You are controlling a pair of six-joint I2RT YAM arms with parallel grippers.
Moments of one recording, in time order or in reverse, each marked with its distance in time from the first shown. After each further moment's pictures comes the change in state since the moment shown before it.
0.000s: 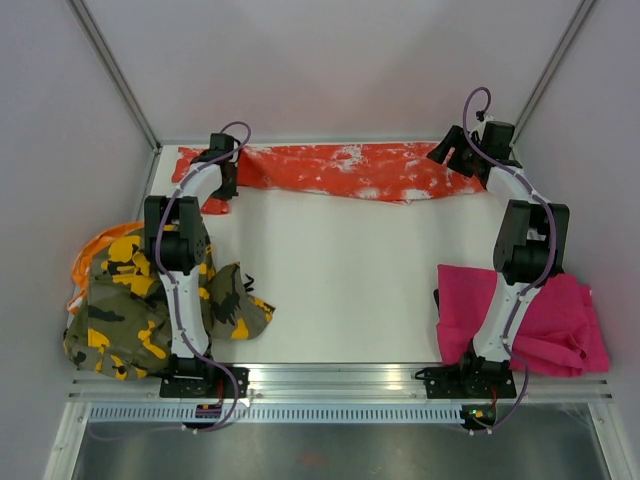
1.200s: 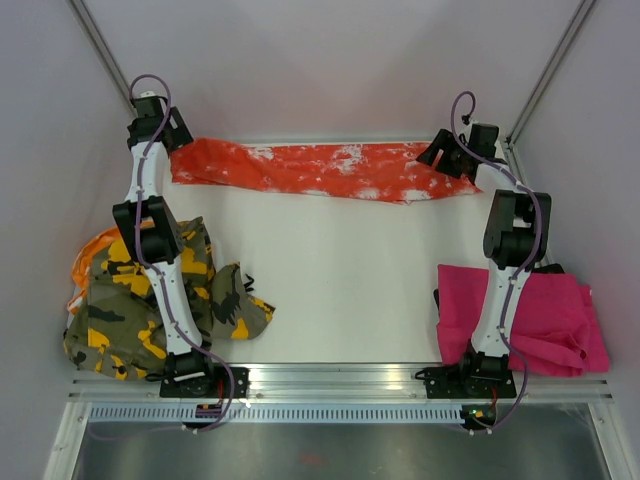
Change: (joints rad) left arm 0.278 0.196 0.575 0.025 0.107 -0.223; right arm 0.024 0.203 0.158 -0.009 -0.035 0.008
